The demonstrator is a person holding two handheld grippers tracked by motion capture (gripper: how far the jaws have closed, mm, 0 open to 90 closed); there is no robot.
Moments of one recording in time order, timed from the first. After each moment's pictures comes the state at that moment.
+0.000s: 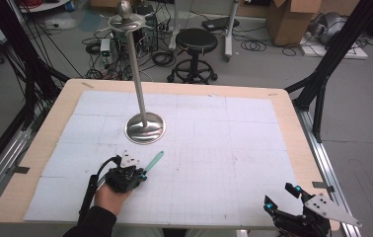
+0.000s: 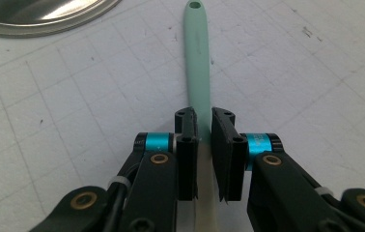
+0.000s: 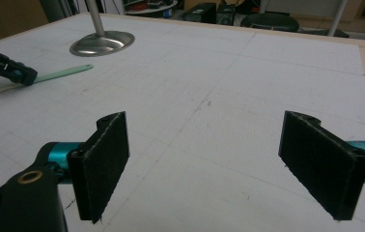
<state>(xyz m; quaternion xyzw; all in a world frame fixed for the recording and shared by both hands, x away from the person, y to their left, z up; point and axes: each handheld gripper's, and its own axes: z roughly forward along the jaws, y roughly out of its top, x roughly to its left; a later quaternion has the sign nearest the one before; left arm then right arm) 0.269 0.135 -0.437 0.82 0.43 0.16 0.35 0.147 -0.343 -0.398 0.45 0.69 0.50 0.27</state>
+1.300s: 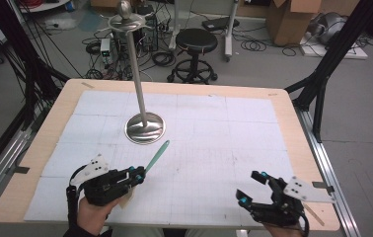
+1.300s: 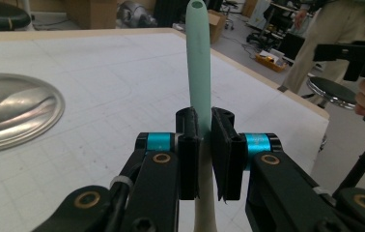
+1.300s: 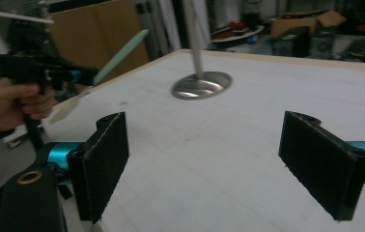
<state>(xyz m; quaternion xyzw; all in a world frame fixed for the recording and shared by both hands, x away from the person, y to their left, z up) 0.213 0.159 -0.380 0.72 0.33 0.10 0.61 0.178 -0.280 -0.371 0.34 0.70 0.61 0.15</state>
